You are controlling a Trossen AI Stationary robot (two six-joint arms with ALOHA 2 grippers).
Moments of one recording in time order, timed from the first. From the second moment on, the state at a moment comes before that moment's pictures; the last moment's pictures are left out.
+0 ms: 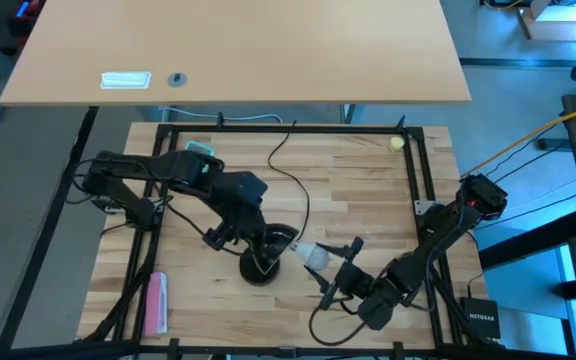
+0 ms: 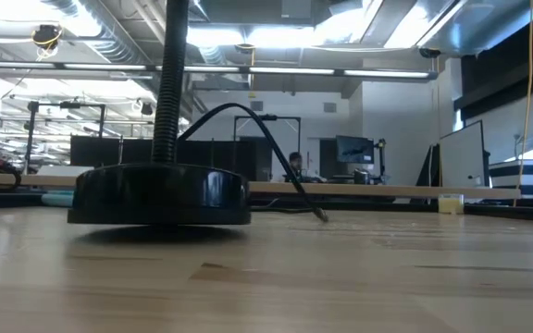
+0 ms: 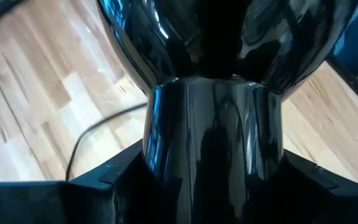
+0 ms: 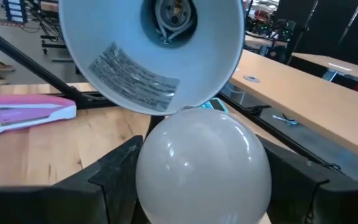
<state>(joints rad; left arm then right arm) -0.16 1.63 1.86 -1.28 0.08 0.45 0.75 1.68 1.13 0.10 1.26 0.31</state>
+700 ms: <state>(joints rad) -0.11 1.35 1.30 -0.63 0.34 0.38 0.88 1.62 1.09 0.18 1.38 0.26</state>
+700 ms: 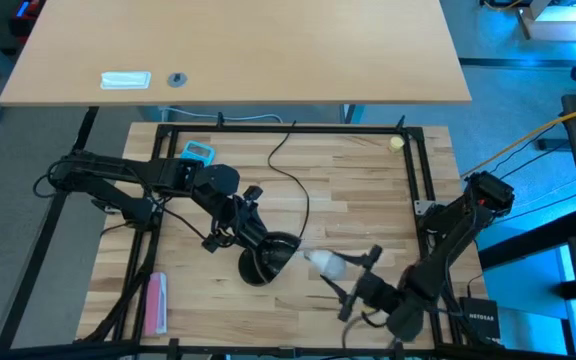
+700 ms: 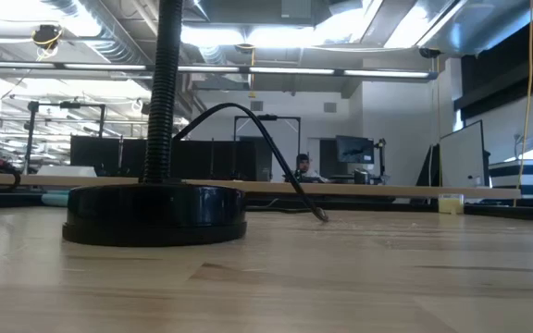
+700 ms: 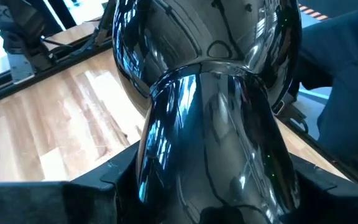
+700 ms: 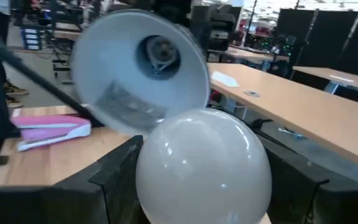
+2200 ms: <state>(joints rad) -0.17 1.35 1.49 -0.72 0.08 0.00 0.61 1.76 0.79 1.31 0.83 -0.37</state>
